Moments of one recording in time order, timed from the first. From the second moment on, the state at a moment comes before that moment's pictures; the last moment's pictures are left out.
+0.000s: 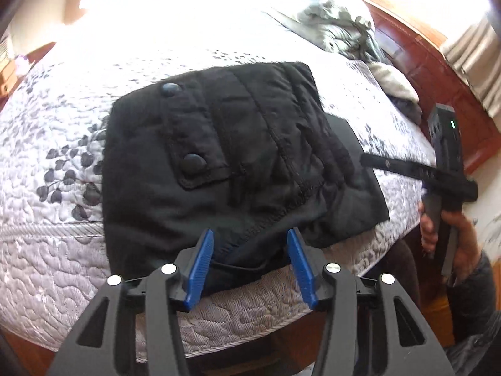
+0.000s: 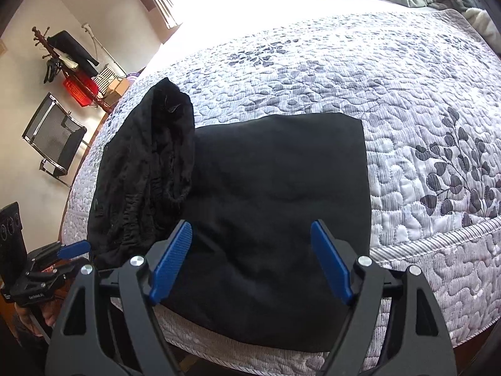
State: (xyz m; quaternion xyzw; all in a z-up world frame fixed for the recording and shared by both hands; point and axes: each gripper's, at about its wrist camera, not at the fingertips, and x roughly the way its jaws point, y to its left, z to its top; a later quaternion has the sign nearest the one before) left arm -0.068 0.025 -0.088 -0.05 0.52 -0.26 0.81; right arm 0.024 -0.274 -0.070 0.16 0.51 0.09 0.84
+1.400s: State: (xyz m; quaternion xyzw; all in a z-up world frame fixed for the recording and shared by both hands) left arm -0.025 0.059 -0.093 -0.01 0.50 -0.06 0.86; right arm 0.091 -0.188 -0.086 0.15 0.54 0.19 0.80
